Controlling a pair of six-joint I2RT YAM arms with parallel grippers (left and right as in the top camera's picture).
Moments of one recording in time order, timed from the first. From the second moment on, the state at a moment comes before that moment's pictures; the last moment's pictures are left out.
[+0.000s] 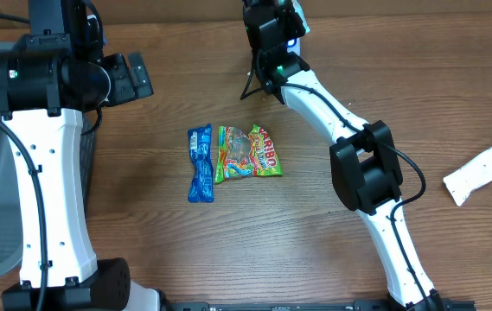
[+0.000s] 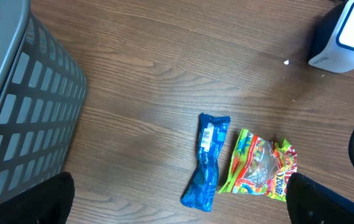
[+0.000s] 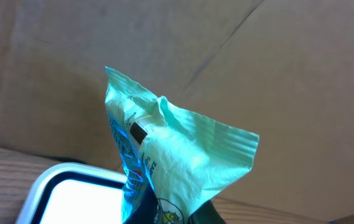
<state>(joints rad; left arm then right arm) 0.05 1.68 2.10 -1.47 -0.02 -0.26 0.50 2.55 2.22 0.02 0.79 -0.40</state>
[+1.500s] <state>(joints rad) 0.05 1.68 2.10 -1.47 -0.02 -0.26 -0.13 2.10 2.01 -1.16 -0.02 0.54</state>
